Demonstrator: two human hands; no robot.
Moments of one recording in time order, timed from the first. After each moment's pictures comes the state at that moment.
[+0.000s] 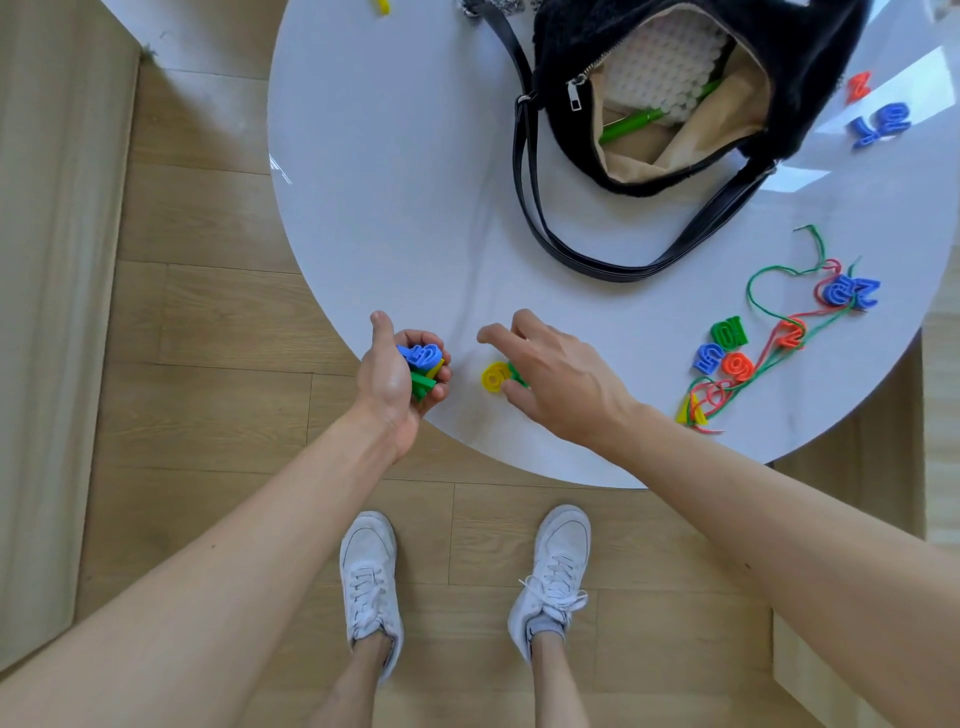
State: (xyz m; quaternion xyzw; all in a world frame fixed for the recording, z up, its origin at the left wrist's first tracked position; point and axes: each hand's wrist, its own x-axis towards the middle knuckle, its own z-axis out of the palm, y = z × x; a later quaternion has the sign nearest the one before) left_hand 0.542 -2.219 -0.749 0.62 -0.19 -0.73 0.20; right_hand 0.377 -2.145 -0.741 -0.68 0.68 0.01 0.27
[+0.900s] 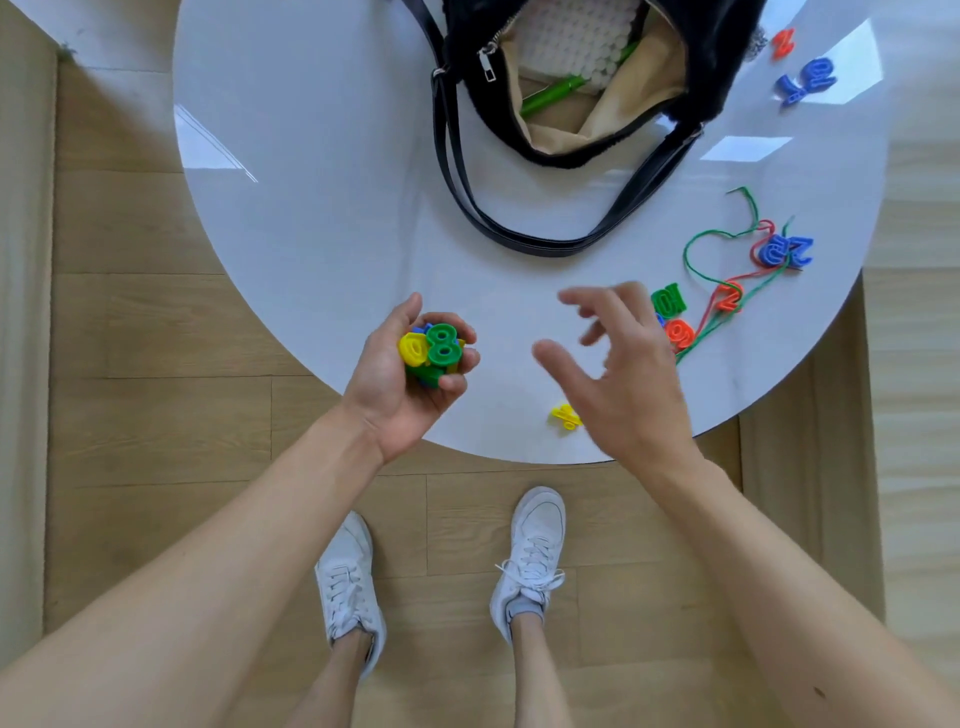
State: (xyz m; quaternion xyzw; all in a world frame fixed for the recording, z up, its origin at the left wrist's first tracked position) left_hand 0.495 -2.192 -0.723 0.46 -0.10 -0.87 0.15; right_hand 0.332 -2.073 -0.694 -0.44 0.82 -0.30 0.23
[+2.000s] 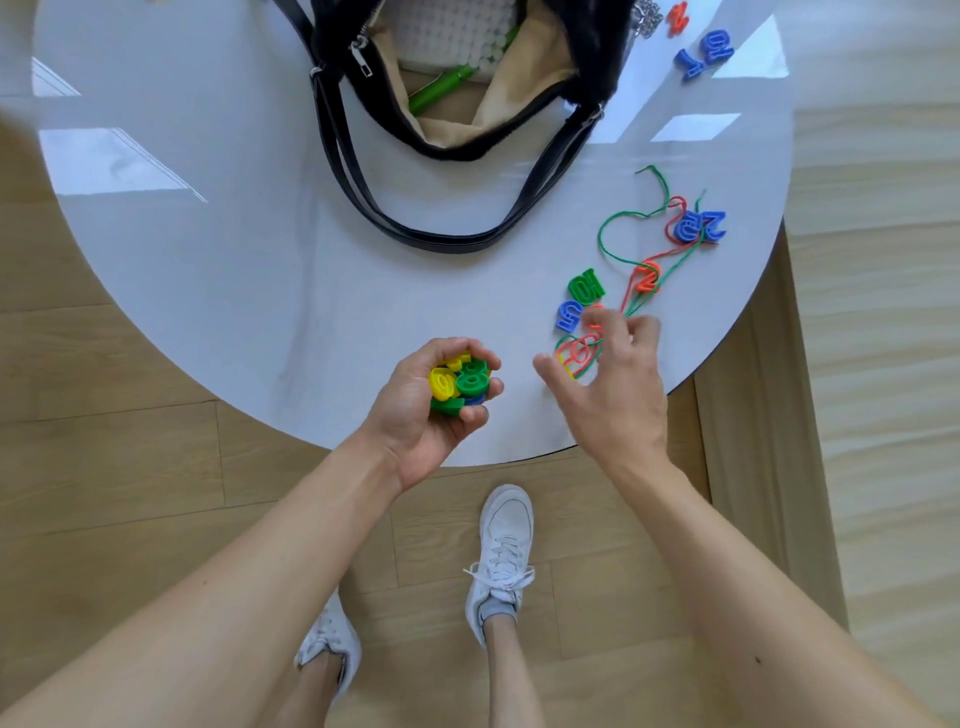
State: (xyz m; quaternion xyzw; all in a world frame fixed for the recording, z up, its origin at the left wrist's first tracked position) left_hand 0.425 -2.135 -0.723 0.43 -0.13 -0.89 0.06; right_hand 0.284 -2.023 -0.723 -0.28 0.92 -0.18 0.19
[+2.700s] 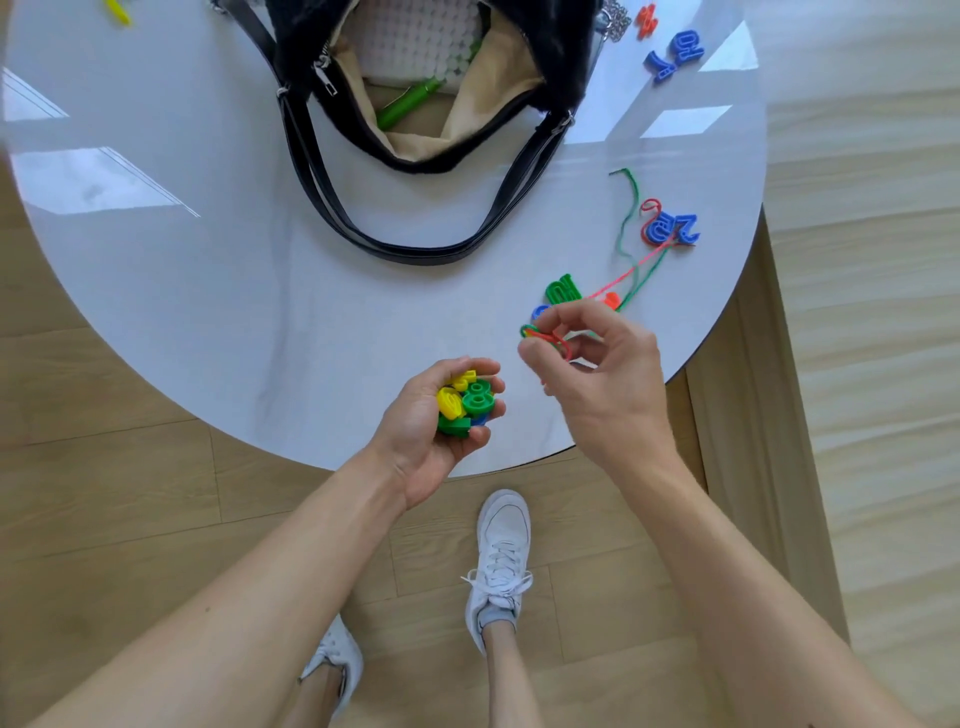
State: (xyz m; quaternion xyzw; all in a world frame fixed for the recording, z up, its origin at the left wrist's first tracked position) left_hand 0.406 -2.120 -0.719 0.49 -0.16 -0.86 0.02; right_hand 0.278 -2.035 -0.680 -0.23 0.79 -0.48 0.31
